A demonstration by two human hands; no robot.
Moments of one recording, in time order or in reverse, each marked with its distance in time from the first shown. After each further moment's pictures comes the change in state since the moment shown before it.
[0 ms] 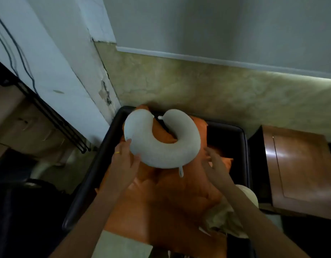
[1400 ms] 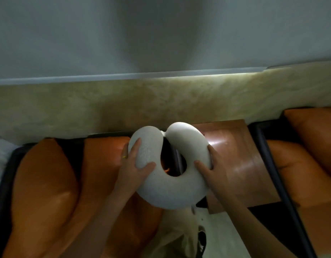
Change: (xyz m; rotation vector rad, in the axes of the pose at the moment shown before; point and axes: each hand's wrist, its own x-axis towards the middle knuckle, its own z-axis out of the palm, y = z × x) left_hand 0.115 0.189 0.280 -0.198 -0.378 0.117; right_hand 0.049 0.143 -0.225 0.140 0.410 0.234
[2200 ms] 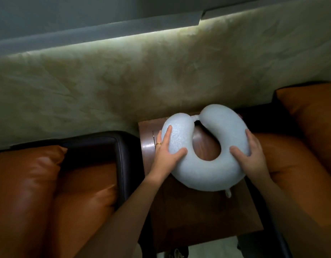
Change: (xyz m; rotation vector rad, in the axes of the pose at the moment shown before) left_hand 0.168 0.057 0.410 -0.123 -0.207 -0.126; right_hand 0.235 0.266 -0.239 -0.128 0.083 0.171
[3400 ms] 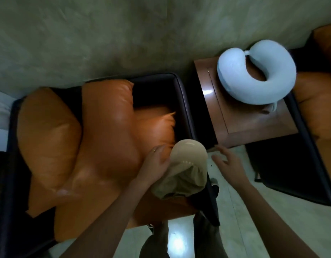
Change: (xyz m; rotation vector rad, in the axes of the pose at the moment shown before) left_hand -0.323 -0.192 -0.239 0.398 -0.113 0.022; right_hand -0.404 -0.066 0.191 0.030 -0.234 0.023
